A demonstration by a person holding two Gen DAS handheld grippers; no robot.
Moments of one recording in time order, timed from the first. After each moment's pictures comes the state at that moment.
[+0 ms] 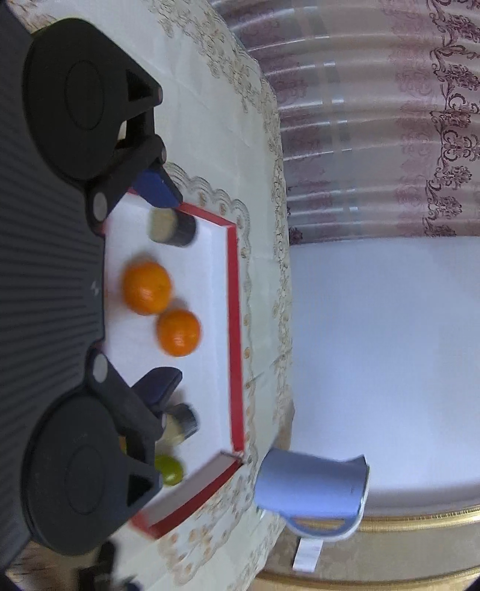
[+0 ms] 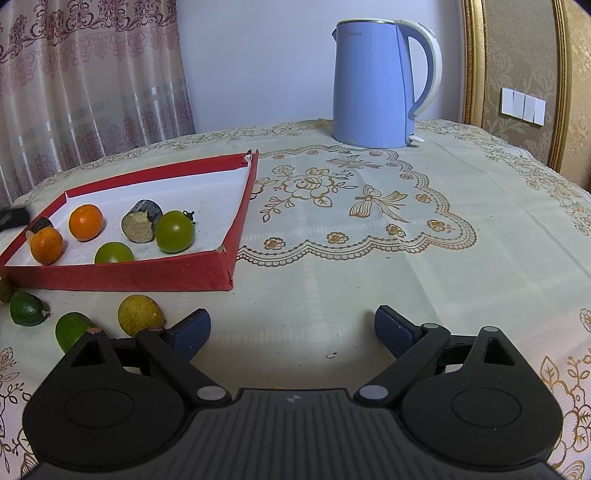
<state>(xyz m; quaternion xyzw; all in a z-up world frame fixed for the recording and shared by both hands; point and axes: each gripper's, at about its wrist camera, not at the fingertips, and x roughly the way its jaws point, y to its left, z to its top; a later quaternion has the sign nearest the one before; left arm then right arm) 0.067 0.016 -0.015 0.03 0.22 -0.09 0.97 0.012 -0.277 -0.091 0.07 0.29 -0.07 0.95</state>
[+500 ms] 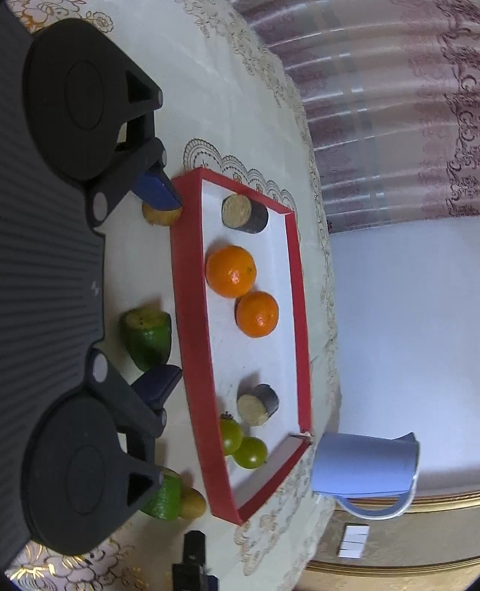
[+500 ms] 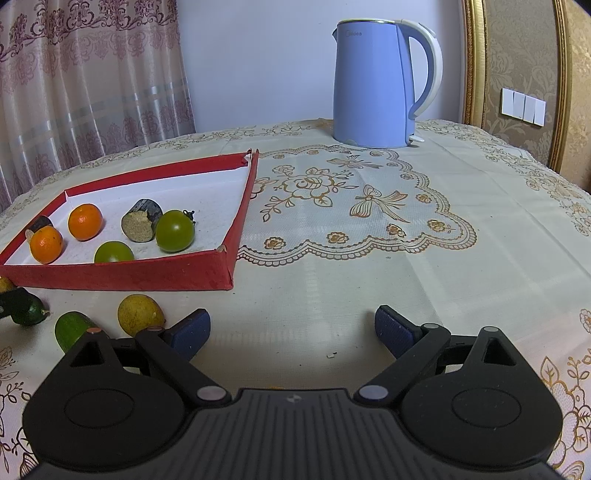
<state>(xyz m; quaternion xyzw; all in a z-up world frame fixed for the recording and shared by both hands) 0.040 0.001 -0.052 0.08 0.26 -0.10 0.96 0.012 -0.277 -0.091 0.07 0.29 -0.07 0.95</state>
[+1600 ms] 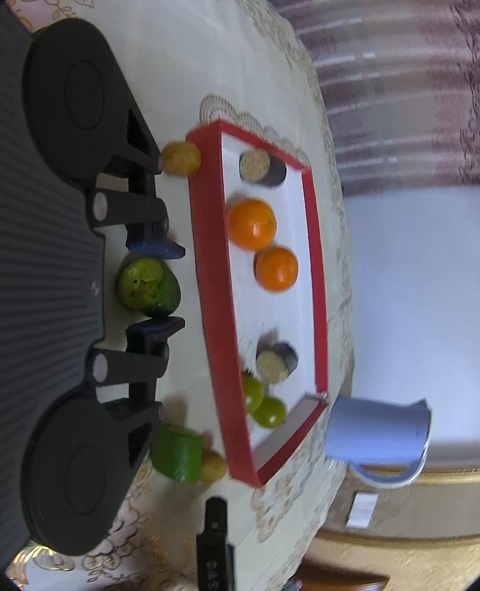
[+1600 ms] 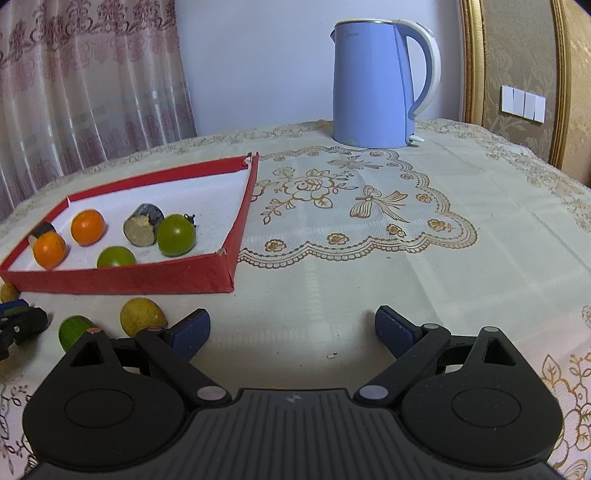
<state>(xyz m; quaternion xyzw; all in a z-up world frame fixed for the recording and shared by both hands) 0.036 -0.001 -0.059 0.06 0.28 -0.15 0.95 0.009 -0.282 -0.091 0.09 0.28 -0.06 0.95</state>
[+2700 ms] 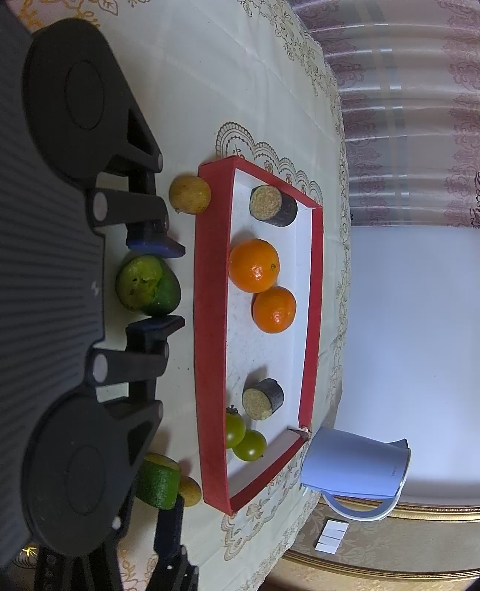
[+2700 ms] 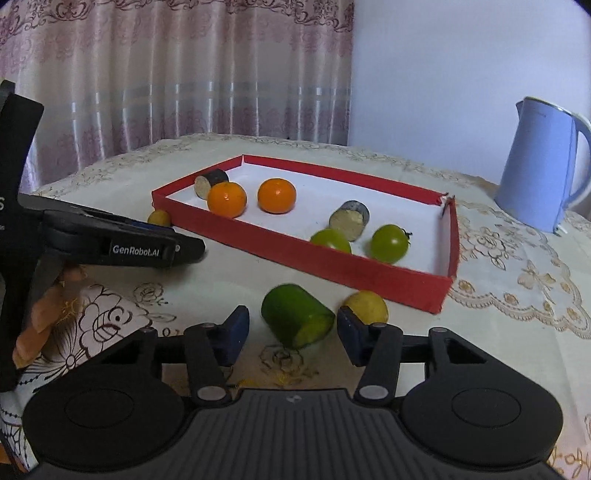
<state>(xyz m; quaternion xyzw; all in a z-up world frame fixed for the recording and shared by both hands) 0.043 0.018 -0.058 0.01 0.29 -0.13 0.95 -0.013 -0.177 -0.080 -0.06 0.25 0.14 0.96</state>
